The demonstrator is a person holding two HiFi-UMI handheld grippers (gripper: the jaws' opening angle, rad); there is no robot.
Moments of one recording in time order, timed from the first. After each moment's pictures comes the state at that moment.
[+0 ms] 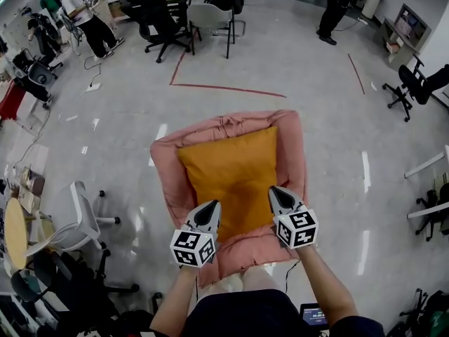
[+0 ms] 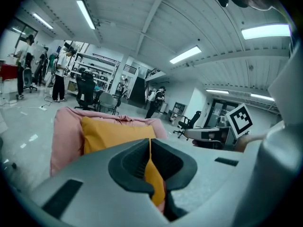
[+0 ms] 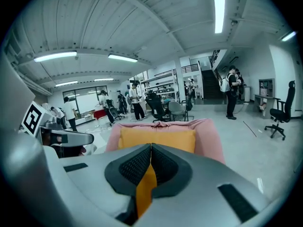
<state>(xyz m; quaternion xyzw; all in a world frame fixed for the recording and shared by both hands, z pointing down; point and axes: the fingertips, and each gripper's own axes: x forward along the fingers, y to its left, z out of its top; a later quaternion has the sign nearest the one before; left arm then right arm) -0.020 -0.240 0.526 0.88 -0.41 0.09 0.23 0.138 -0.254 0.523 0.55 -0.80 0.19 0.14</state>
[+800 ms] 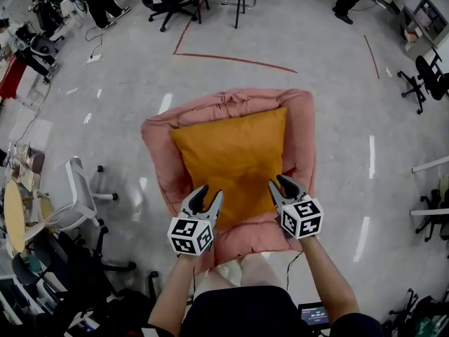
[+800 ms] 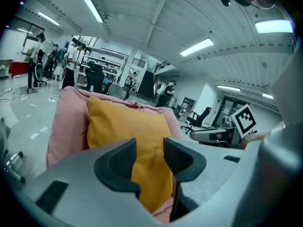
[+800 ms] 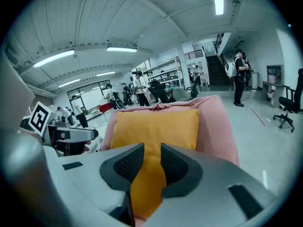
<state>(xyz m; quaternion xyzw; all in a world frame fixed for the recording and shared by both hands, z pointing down) -0.019 -0.264 0.595 0.84 -0.45 0.12 0.27 0.152 -0.274 0.599 0.50 -0.81 0.25 0.17</state>
